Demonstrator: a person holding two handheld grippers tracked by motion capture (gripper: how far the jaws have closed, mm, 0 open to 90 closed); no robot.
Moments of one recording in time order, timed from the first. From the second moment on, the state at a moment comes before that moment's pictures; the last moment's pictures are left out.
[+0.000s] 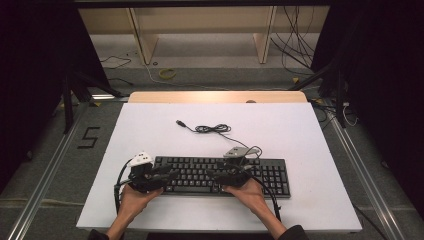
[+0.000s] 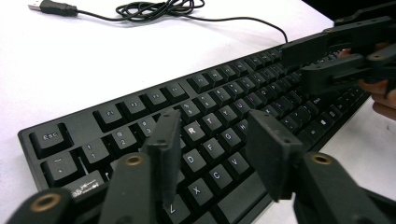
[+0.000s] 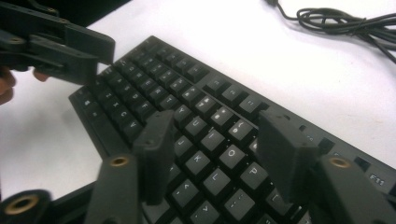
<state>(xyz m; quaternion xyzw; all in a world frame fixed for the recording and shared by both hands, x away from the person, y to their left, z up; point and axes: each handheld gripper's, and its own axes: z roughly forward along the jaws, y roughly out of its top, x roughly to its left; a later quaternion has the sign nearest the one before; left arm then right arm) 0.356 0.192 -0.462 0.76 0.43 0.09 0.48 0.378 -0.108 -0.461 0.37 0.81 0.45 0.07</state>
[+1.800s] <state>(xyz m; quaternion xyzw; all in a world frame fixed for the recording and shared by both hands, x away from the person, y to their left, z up) 0.388 0.155 -0.479 0.81 0.42 0.09 0.39 0.349 -0.129 -0.451 0.35 0.80 0.48 0.08</state>
